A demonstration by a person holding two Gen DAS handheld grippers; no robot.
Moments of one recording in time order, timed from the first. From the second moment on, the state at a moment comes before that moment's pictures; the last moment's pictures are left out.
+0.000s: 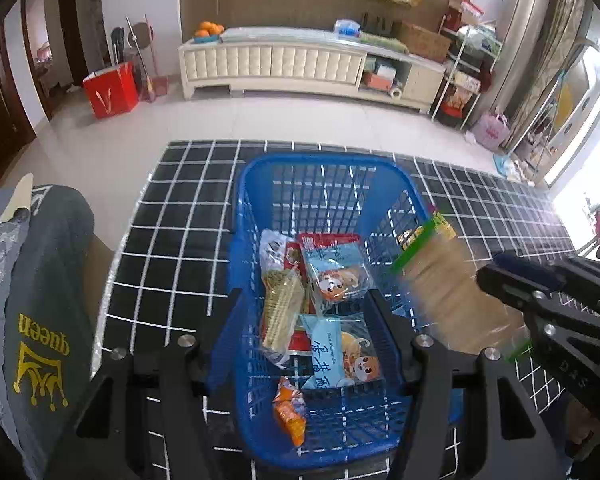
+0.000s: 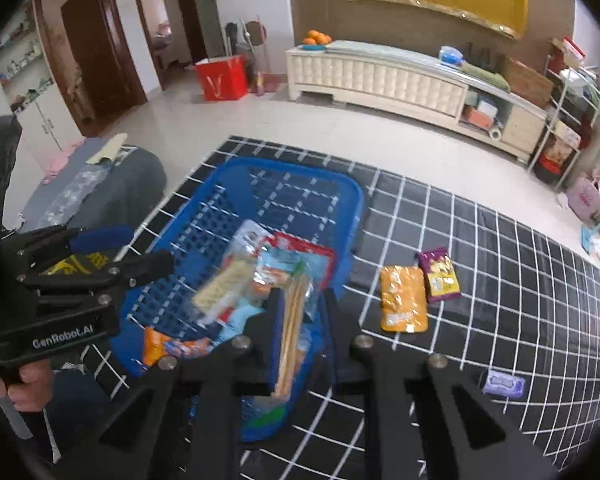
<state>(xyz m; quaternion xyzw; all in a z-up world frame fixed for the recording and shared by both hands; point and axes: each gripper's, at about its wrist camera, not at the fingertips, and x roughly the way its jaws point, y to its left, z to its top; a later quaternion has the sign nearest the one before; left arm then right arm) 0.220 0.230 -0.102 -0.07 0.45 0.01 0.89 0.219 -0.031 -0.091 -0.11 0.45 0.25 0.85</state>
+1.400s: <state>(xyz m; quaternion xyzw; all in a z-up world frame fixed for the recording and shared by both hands) 0.173 0.214 -0.077 -0.07 0.43 0.01 0.90 0.198 -0.056 -0.067 -0.10 0.44 0.23 0.86</state>
